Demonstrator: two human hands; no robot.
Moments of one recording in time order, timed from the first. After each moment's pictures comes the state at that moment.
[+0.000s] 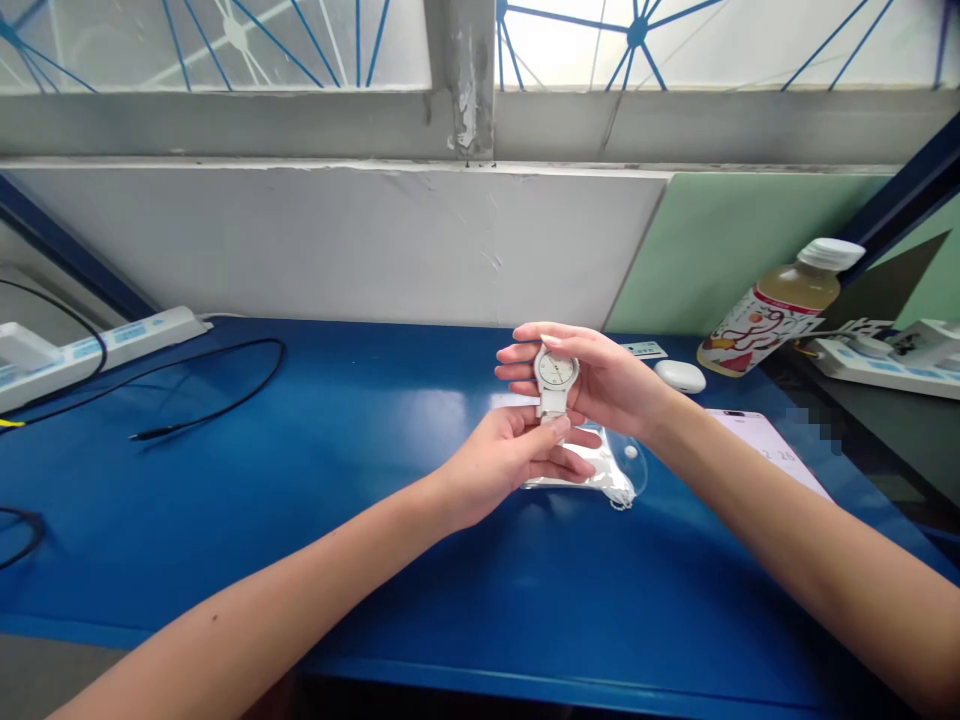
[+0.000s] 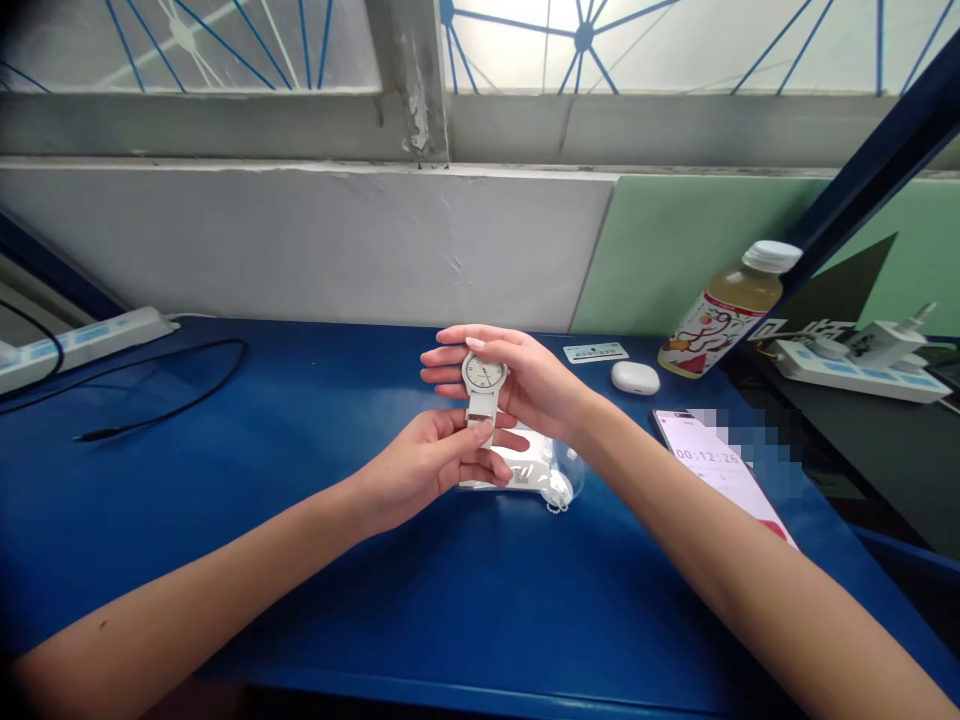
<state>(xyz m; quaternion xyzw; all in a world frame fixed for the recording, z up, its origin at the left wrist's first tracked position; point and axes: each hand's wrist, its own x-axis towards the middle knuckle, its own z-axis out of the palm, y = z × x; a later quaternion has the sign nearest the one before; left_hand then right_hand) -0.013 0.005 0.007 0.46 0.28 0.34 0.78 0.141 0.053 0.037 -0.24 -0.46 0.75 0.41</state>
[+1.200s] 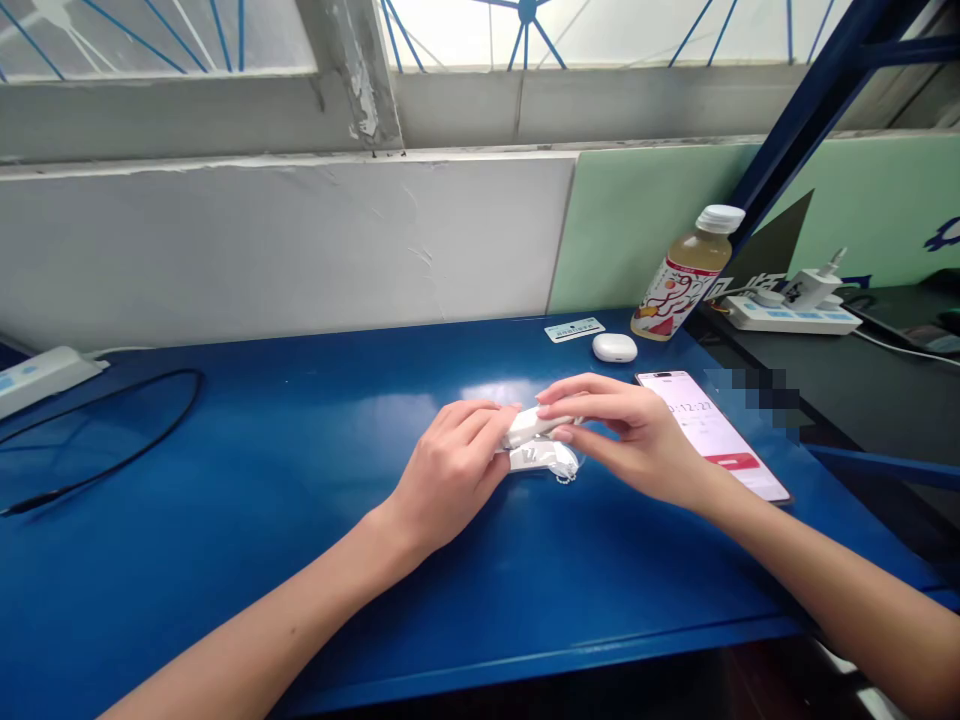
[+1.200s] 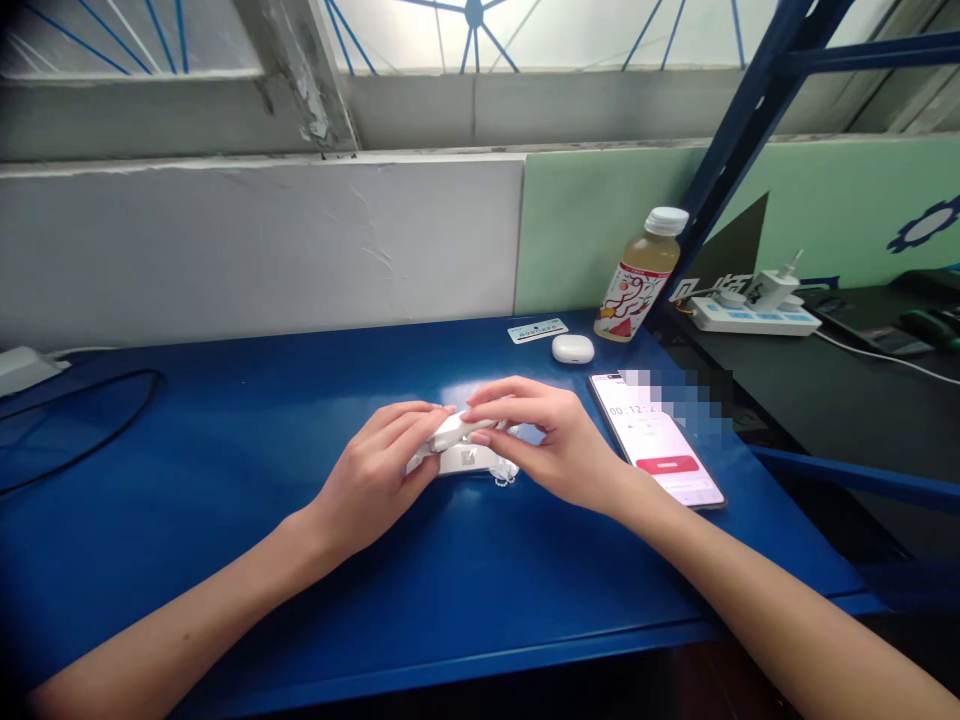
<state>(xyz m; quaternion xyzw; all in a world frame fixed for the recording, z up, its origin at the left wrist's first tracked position) -0.009 0.002 -0.012 0.89 0.31 0.31 0.10 0.215 -0.027 0.005 -0.40 -0.74 0.28 0.45</state>
